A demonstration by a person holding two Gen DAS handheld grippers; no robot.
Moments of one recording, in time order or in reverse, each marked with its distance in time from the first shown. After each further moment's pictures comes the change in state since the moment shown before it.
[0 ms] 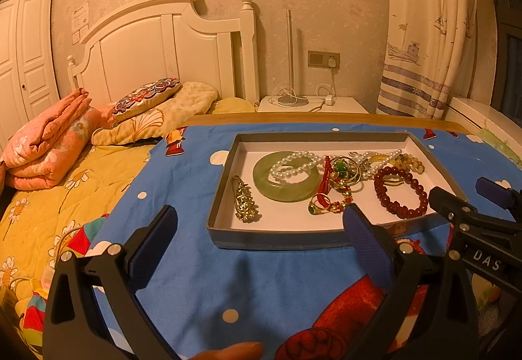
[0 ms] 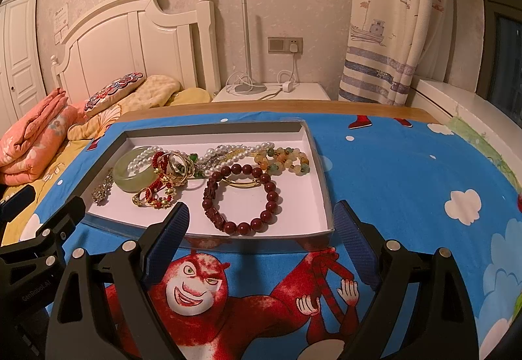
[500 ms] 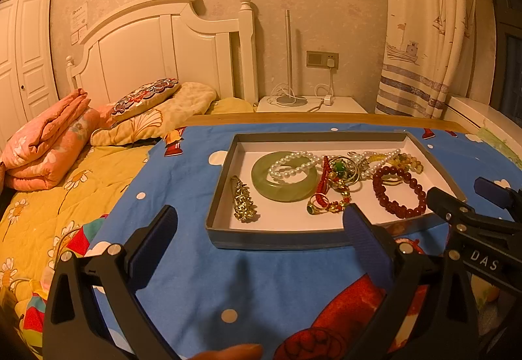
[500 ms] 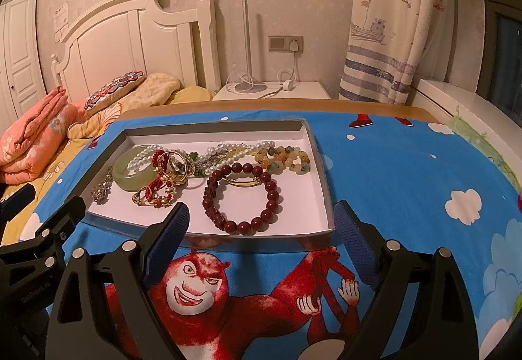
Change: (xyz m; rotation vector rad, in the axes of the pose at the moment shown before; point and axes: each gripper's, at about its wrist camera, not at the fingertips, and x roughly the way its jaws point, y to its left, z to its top) left arm 0.000 -0.001 0.000 -0.001 0.000 0.001; right arm 0.001 0.002 -0.001 -0.001 0.005 -0.002
